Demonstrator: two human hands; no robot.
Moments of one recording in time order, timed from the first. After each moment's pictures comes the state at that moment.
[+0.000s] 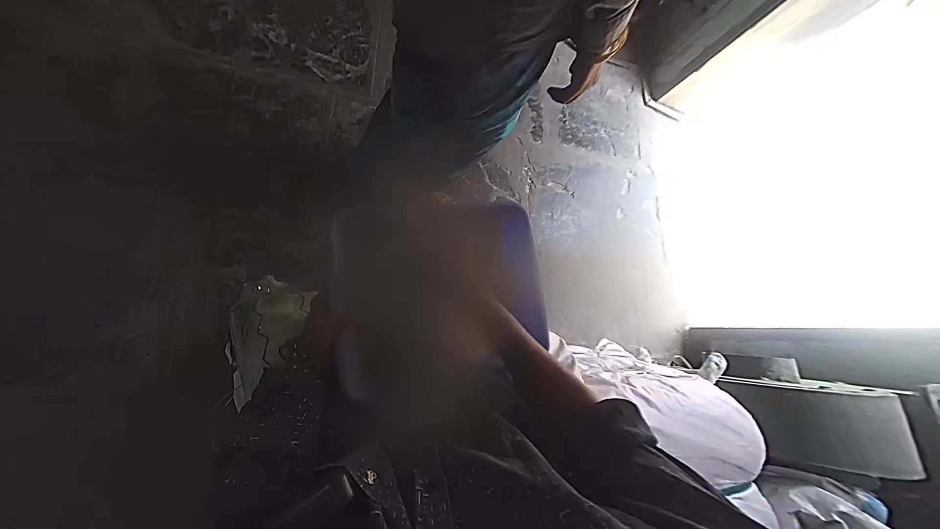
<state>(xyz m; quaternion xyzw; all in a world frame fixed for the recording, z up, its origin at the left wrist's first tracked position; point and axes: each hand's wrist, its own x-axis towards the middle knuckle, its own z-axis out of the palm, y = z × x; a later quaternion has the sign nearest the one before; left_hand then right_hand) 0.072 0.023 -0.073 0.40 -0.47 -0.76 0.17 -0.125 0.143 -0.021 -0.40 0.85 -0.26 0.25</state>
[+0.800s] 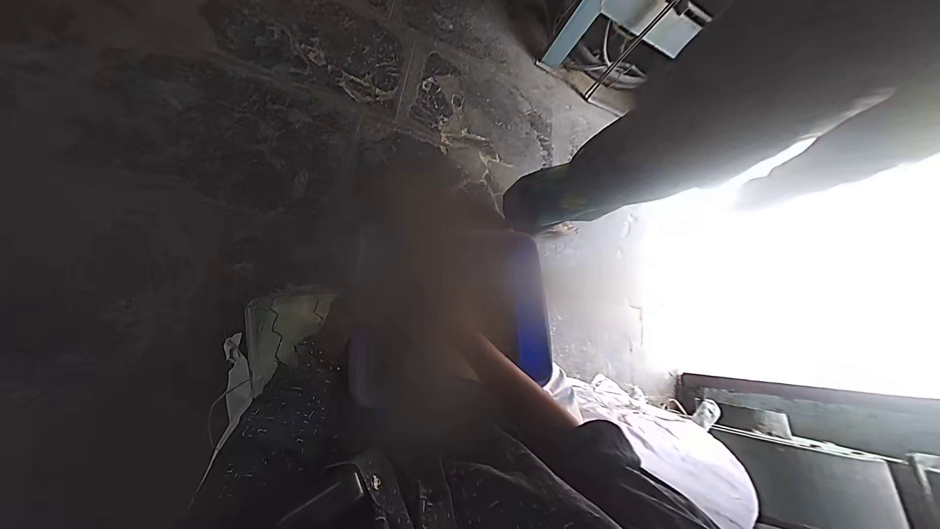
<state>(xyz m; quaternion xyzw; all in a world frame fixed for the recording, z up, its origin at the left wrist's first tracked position) 0.060 0.022 -0.049 0.44 -0.47 -0.76 0.13 -0.076 0.100 0.012 -0.44 0.83 -0.11 0.33</state>
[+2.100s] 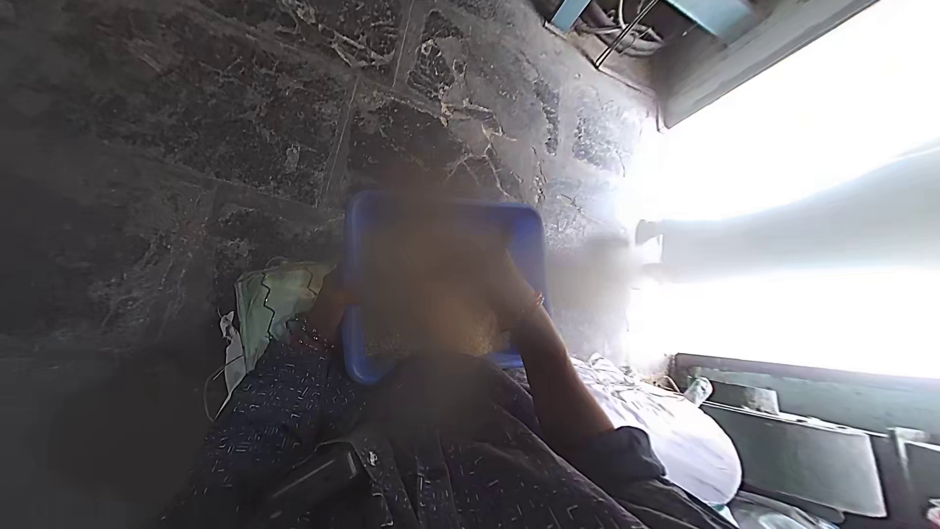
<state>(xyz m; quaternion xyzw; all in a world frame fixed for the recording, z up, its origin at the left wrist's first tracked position) 0.074 0.020 -0.082 0.36 -0.47 -0.78 0.17 -0.123 0.168 0.011 -0.40 0.77 -0.38 0.30</state>
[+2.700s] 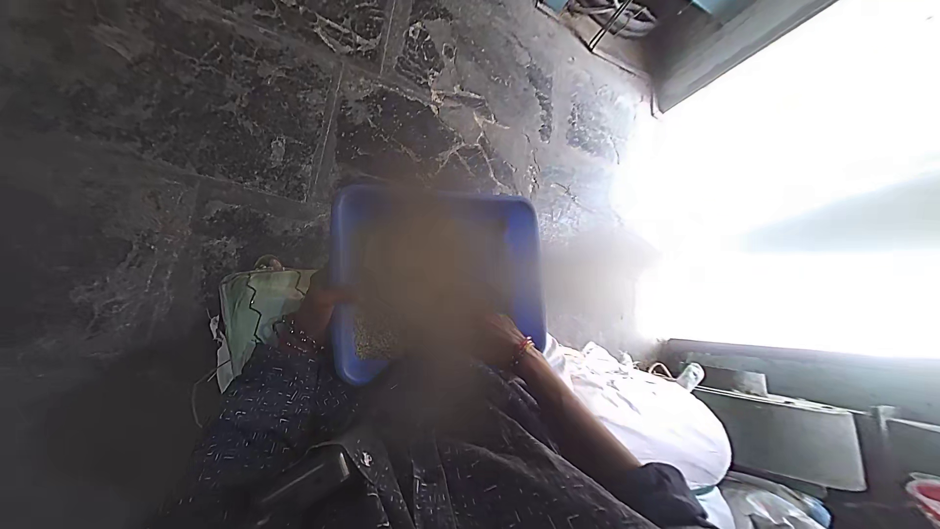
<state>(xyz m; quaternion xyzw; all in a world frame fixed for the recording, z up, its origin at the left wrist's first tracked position) 0.072 0.019 -0.081 0.37 -0.49 -0.77 0.17 -0.102 0.217 -0.013 -0.35 0.84 0.06 0.40</state>
